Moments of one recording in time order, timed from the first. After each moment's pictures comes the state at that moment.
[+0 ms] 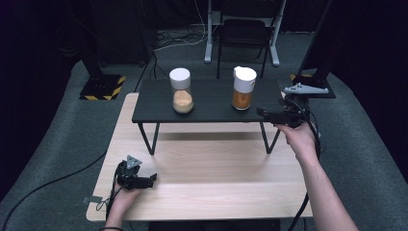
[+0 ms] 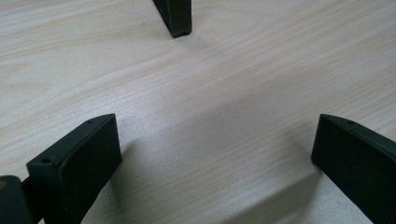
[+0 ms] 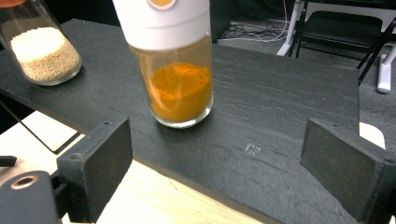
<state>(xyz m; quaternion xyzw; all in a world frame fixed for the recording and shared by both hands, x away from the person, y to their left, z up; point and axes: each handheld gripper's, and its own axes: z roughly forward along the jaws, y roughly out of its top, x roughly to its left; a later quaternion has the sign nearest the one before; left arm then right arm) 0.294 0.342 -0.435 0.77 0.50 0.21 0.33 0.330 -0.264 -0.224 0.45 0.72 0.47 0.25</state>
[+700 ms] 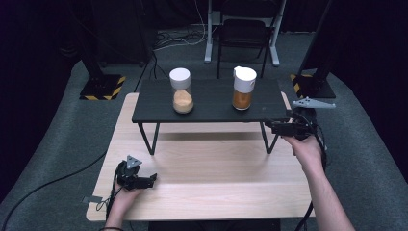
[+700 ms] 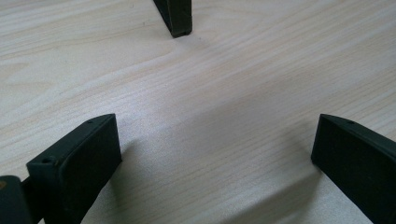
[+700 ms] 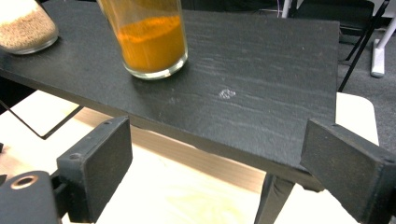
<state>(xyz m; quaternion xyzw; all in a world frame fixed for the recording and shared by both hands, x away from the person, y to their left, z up) 0.294 0.341 -0.435 0.77 0.50 0.21 0.33 0.316 -0.285 -0.254 0.47 0.71 0.46 0.24</state>
